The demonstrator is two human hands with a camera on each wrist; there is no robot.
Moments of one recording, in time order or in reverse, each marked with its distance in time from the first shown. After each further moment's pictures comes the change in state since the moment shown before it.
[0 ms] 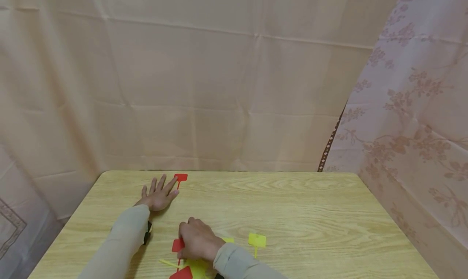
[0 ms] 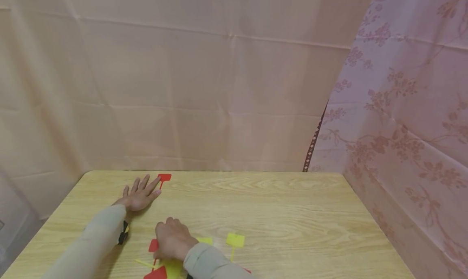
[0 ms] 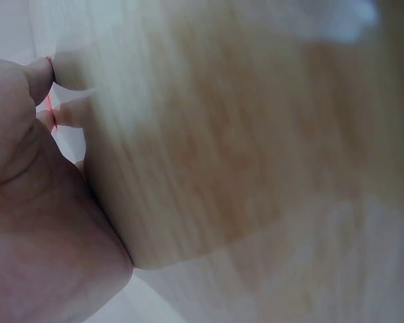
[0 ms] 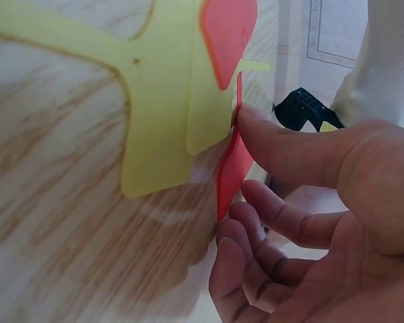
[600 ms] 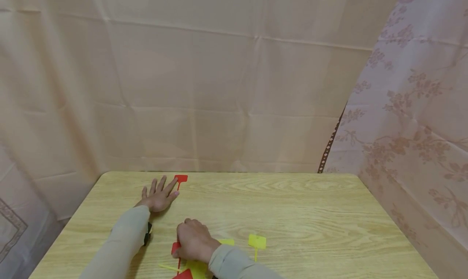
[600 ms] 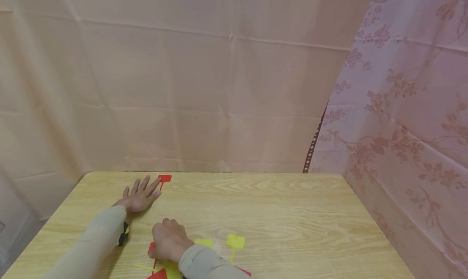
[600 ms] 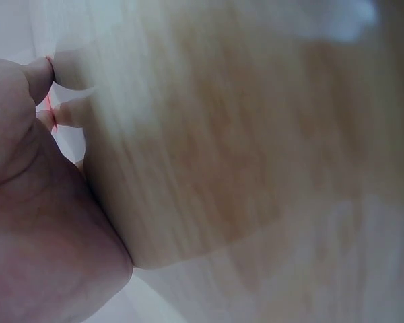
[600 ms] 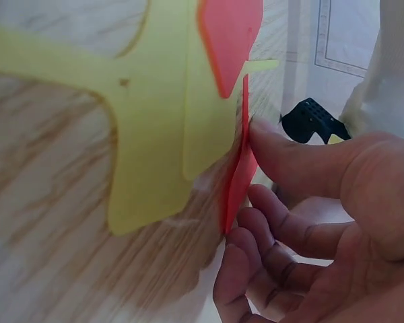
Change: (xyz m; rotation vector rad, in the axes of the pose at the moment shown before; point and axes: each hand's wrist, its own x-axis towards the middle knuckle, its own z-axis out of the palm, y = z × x) left_hand -0.002 0.003 0.000 -0.012 0.001 0.006; right_hand 0.010 -0.008 0.008 -0.061 0.040 0.027
